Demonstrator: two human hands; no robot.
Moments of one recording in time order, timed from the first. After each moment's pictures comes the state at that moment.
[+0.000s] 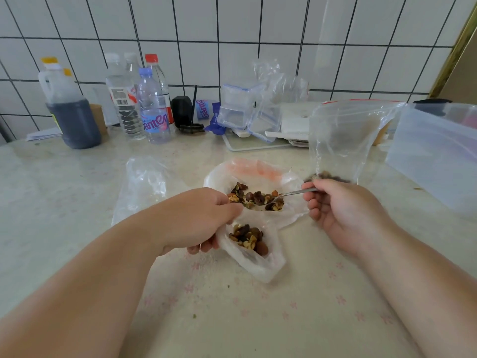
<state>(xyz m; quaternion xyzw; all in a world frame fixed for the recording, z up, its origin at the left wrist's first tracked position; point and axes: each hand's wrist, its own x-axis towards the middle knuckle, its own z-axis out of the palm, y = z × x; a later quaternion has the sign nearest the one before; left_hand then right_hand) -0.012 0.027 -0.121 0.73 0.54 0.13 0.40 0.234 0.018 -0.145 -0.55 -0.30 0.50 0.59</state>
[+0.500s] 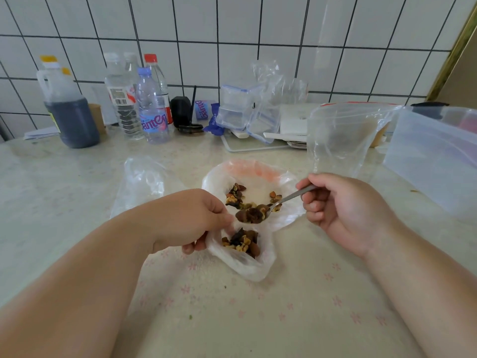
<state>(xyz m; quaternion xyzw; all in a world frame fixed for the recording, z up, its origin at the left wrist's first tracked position) -0.022 0.031 -0.122 0.73 0.51 0.12 0.44 0.234 0.007 -0.132 -0.47 -0.37 0.55 0.58</state>
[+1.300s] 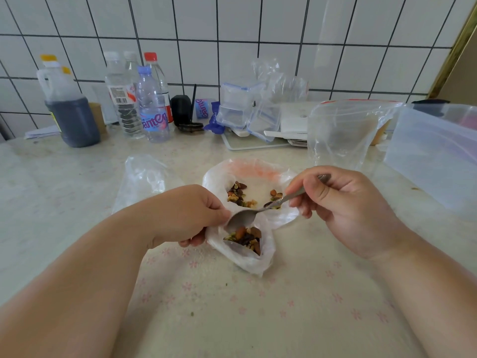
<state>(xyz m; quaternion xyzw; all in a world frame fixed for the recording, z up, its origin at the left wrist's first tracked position) -0.025 0.036 -0.121 0.74 0.53 0.09 0.40 0.234 -0.013 -0.130 -0.36 -0.65 0.40 0.54</state>
